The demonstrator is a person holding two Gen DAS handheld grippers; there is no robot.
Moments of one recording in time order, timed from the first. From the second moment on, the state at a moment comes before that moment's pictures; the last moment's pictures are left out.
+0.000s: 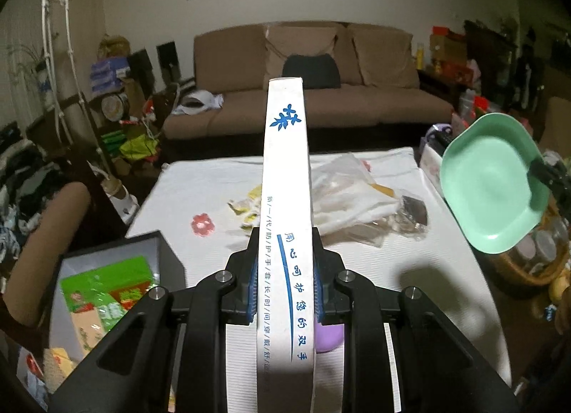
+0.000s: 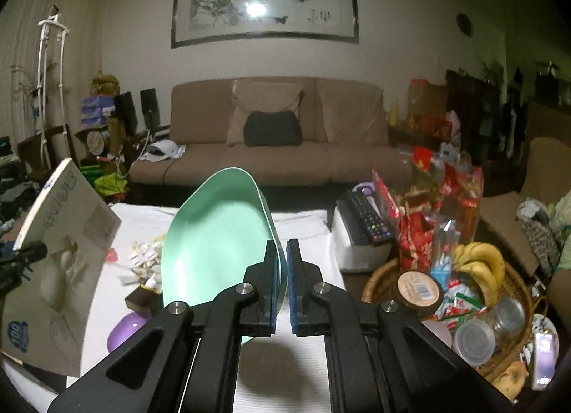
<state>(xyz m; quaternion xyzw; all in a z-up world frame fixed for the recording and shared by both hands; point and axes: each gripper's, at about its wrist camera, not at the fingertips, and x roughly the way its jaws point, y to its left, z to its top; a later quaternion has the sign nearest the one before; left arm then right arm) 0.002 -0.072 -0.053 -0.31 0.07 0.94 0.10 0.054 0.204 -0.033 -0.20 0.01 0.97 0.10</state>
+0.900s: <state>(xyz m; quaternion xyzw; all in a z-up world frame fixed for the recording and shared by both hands) 0.001 -0.212 -0.021 -0.28 0.07 0.96 -0.07 -0.014 0.064 -0.050 -0.21 0.03 0.98 -0.02</state>
